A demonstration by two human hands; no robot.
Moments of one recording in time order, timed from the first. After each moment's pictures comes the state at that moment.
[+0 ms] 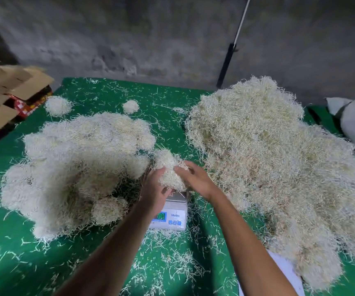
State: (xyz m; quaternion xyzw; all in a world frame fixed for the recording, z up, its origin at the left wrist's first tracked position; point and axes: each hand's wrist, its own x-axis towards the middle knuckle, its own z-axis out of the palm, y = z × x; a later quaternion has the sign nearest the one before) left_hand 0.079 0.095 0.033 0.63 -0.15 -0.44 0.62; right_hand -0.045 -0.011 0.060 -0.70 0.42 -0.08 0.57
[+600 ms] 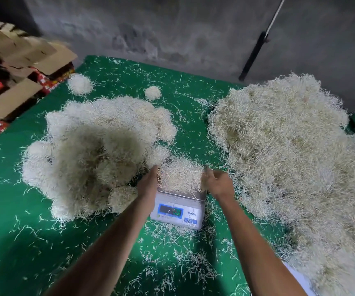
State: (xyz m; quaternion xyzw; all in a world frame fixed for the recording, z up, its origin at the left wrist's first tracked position) left_hand 0.148 0.114 -0.006 0.70 0.05 -0.40 0.59; right_hand -0.016 -0.030 -0.013 -0.69 0.57 -0.14 0.44
